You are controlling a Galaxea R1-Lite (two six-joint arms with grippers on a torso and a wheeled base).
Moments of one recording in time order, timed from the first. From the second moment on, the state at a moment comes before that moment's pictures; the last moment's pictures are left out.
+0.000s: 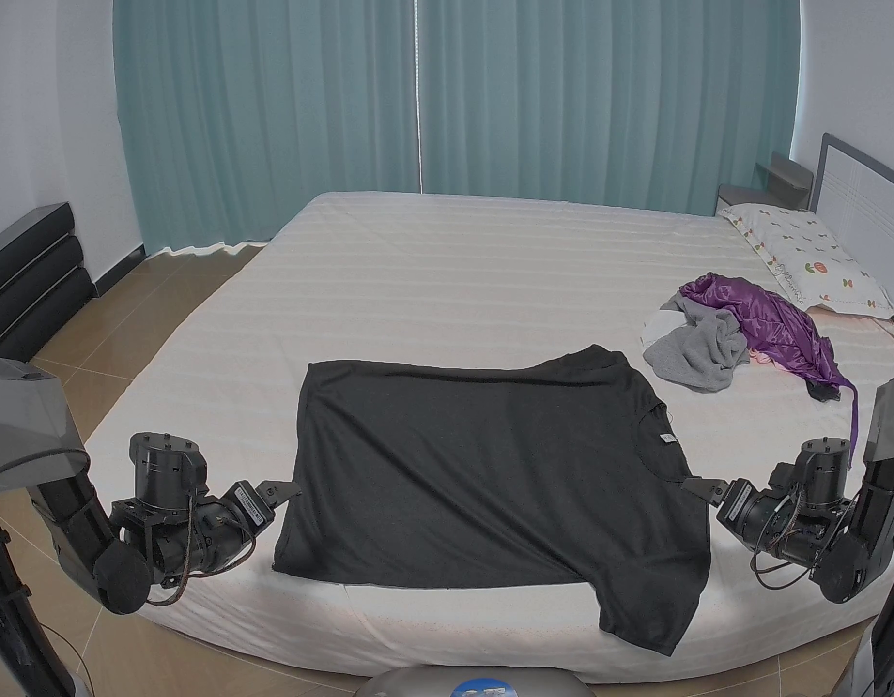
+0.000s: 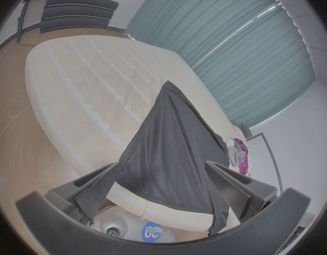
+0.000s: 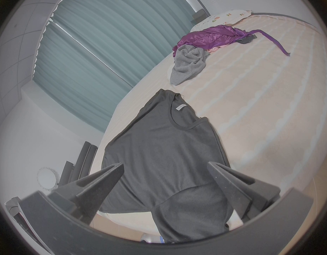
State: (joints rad) left arm -0.23 2.00 -0.31 -1.06 -0.05 -0.89; right arm 0.09 2.10 -0.11 -1.44 0.16 0.73
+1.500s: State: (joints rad) left arm -0.20 2.27 -0.21 -1.23 0.09 -0.77; right arm 0.09 2.19 -0.10 -1.47 0.17 0.73
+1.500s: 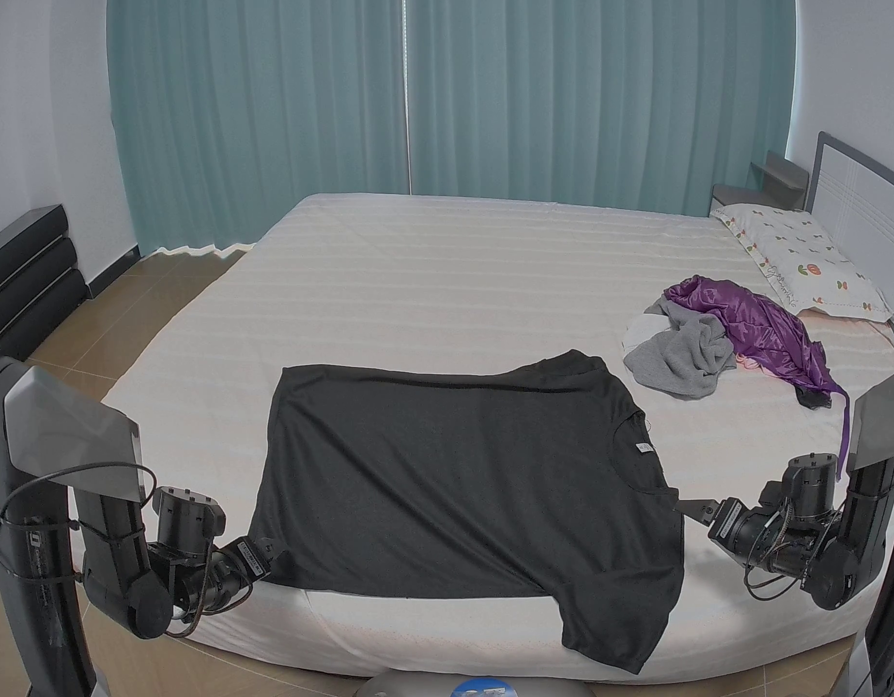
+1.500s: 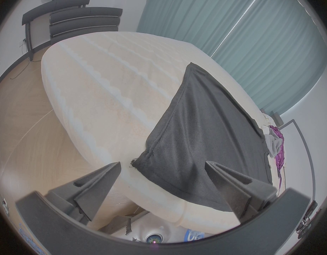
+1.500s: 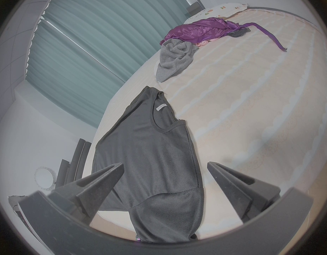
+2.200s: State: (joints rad) left arm -0.15 2.26 -0.12 -1.28 0.11 -0.62; right arm 0.14 2.26 -0.09 -1.47 0.17 0.73
